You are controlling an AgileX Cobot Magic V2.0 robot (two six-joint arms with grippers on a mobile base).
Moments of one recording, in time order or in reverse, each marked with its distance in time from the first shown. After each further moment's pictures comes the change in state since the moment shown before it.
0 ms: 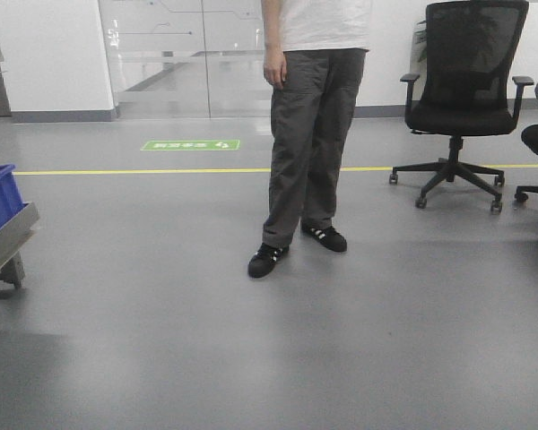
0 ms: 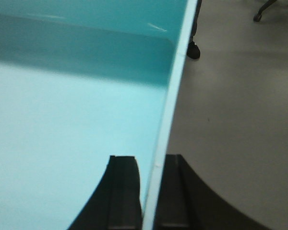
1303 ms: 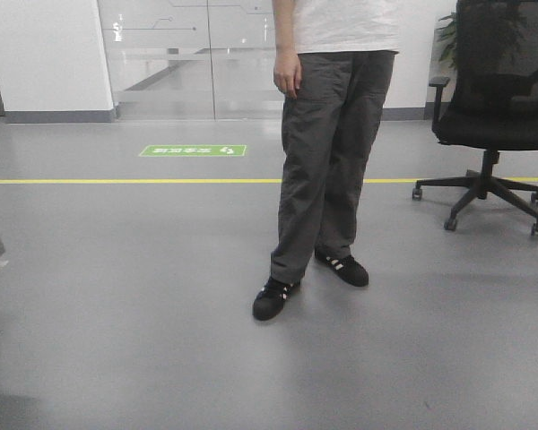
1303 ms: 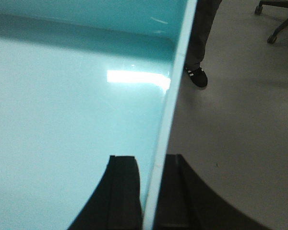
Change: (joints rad) left arm 0.000 0.000 0.000 0.000 0.000 0.000; right arm 0.000 0.000 0.000 0.002 0.000 0.000
